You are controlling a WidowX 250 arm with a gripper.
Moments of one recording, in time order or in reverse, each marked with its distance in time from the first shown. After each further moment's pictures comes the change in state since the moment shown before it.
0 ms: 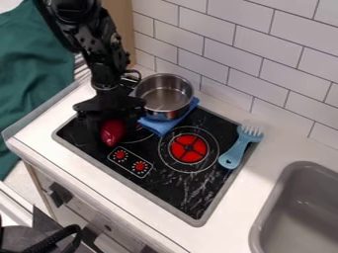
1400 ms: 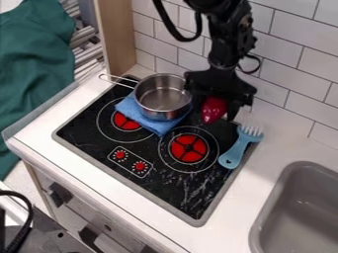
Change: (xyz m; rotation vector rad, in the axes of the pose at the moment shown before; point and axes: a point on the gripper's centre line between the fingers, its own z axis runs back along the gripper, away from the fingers) arm 0.005 -0.154 0.028 -0.069 -0.117 -0.427
